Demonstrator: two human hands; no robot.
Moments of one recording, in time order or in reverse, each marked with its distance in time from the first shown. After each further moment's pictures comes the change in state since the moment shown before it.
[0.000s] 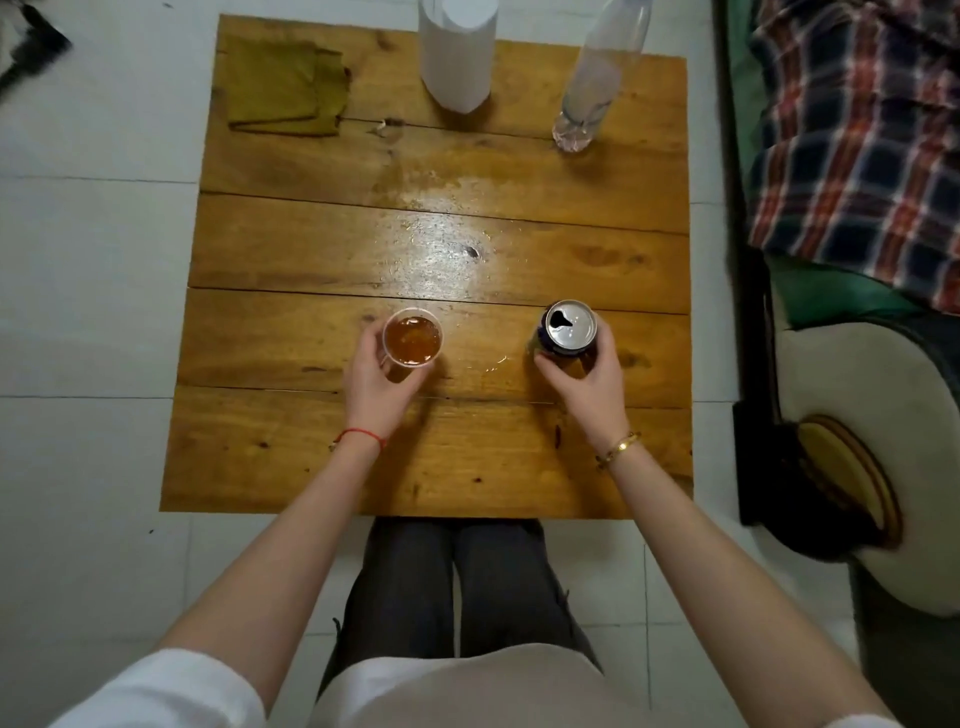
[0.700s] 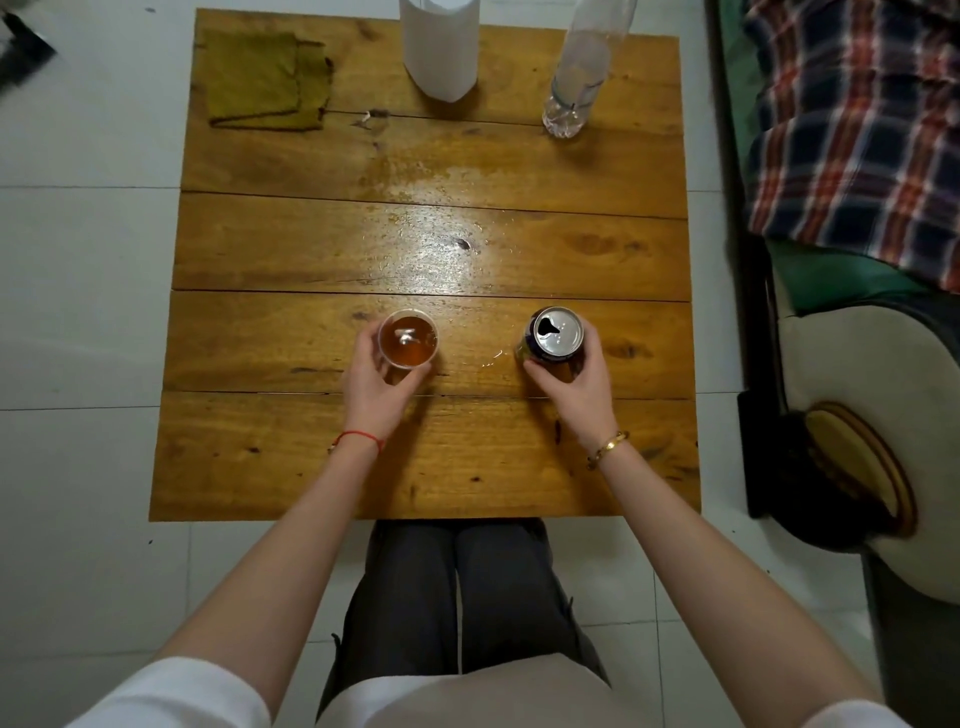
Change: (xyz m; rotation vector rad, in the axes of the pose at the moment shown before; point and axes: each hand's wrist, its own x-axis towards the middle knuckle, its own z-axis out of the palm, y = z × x) left_hand 0.003 -0.020 0.010 0.001 -0.032 -0.030; right_hand 0.001 0.035 0.013 0.049 -0.011 0.011
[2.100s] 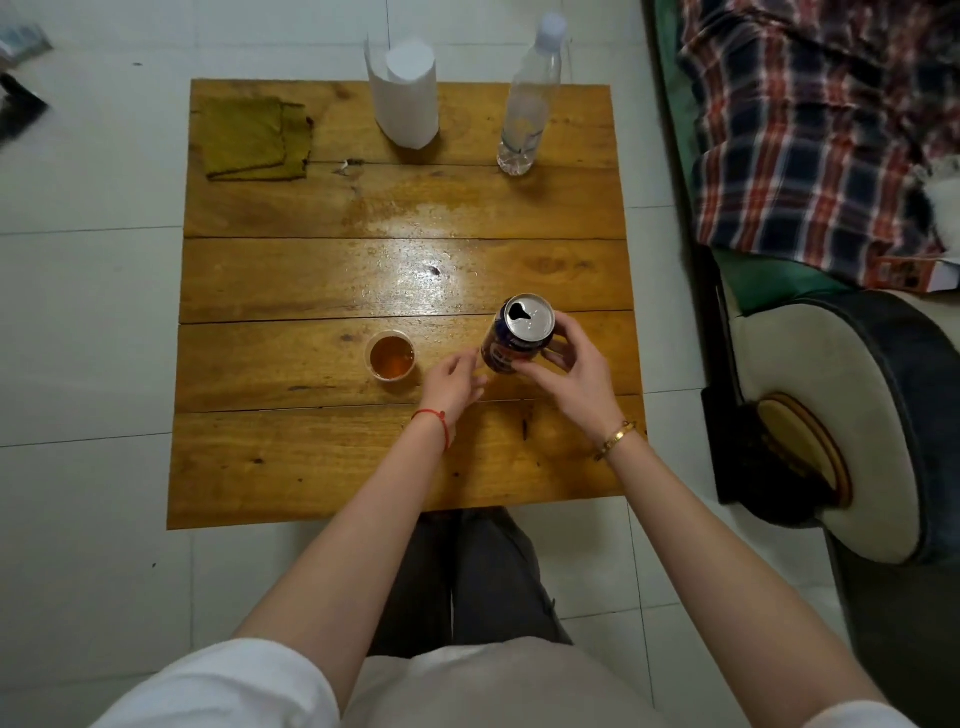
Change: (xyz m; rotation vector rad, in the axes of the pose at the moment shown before) left_hand -0.040 0.101 0.073 -0.326 -0.277 -0.476; right_hand -0.028 -0.084 -0.059 -0.045 -0.142 -0.079
